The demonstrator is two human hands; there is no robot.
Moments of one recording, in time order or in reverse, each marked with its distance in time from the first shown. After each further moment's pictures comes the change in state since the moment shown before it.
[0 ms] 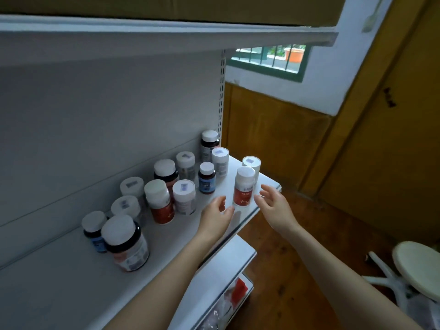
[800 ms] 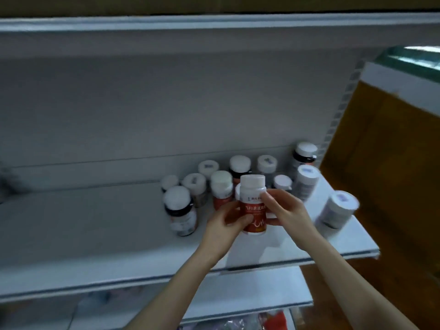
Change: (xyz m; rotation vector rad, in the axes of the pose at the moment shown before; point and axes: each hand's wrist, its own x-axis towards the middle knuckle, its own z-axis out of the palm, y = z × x) left_hand -0.042 0.006 -0.033 -0.257 0.514 -0.083; right_hand 0.053 -0.049 0.052 0.418 -0.738 -0.163
